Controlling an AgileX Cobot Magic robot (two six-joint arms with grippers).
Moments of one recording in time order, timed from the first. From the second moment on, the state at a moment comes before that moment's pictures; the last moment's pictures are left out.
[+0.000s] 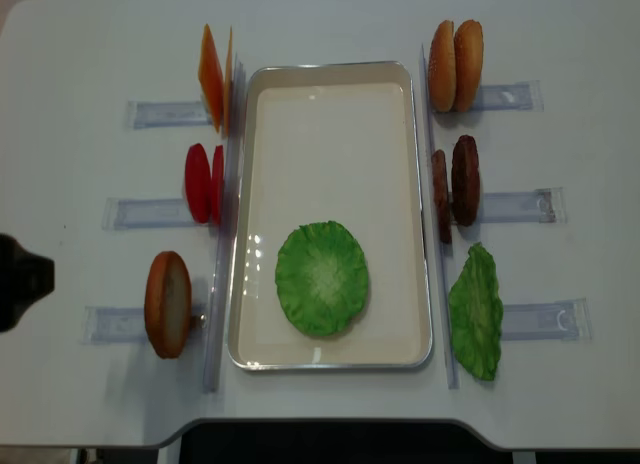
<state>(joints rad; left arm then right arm) -0.07 0.76 -0.81 0.03 1.16 -0.09 -0.09 -0.01 -0.51 0.07 1.14 -0.06</state>
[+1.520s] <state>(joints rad) -0.07 1.60 -1.46 0.10 1.24 -0.09 -0.09 -0.01 -0.51 0.07 1.14 -0.06</state>
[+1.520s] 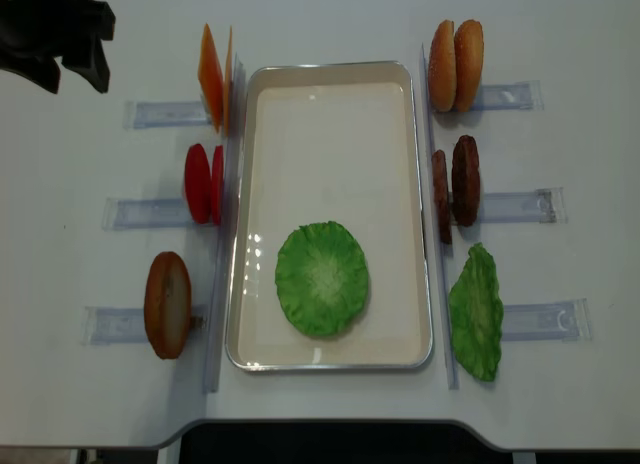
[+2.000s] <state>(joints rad) -0.18 1.64 -1.47 0.09 1.24 -0.13 -0.09 -0.01 -0.51 0.07 1.14 -0.06</state>
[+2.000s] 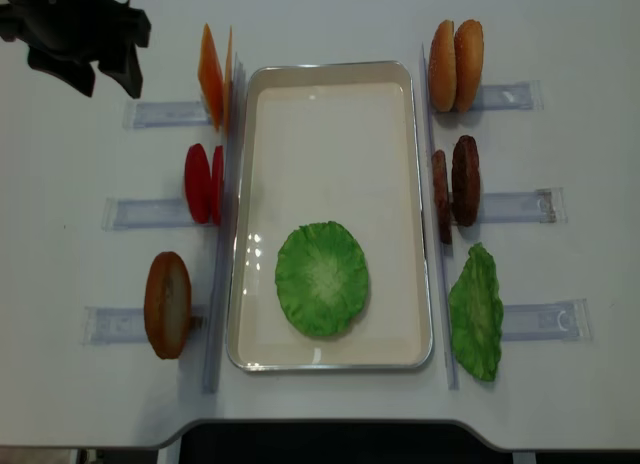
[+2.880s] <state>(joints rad) -0.41 1.70 -1.47 0.08 1.23 -0.36 -0.09 -0.01 -0.51 0.07 1.14 -0.06</state>
